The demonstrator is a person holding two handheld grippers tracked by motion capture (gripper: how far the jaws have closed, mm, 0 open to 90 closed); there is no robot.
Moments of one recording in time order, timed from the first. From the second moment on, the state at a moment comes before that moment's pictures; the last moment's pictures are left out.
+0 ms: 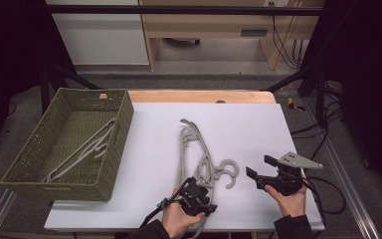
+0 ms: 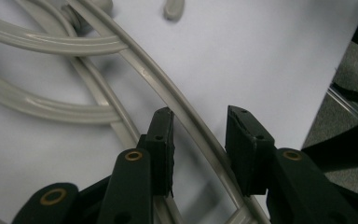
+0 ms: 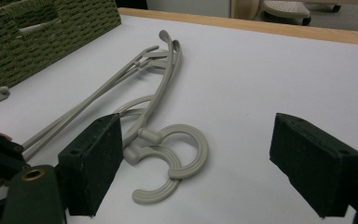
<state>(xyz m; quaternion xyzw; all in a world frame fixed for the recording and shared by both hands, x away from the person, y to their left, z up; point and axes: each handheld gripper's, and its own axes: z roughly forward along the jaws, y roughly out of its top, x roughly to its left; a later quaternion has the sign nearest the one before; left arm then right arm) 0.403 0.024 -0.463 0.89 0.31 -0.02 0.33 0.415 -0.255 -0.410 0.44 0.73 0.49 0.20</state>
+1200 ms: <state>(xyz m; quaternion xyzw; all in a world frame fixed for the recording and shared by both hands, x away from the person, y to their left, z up) 0.388 0.032 -0.445 0.89 0.36 0.02 0.29 0.413 -0.258 -0.407 0.44 0.72 0.49 0.20</state>
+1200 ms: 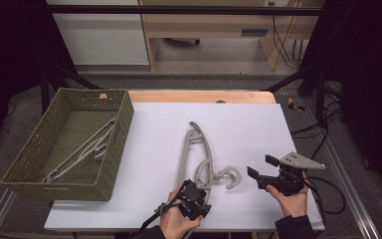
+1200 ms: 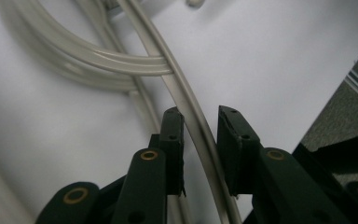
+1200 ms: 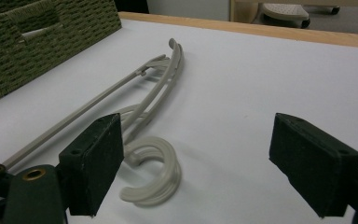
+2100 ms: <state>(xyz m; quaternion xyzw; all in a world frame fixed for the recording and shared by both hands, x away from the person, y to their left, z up) 0.356 0.099 -0.393 0.90 0.23 0.03 0.36 0.411 -0.268 -0.405 0.44 0.71 0.51 0.21</state>
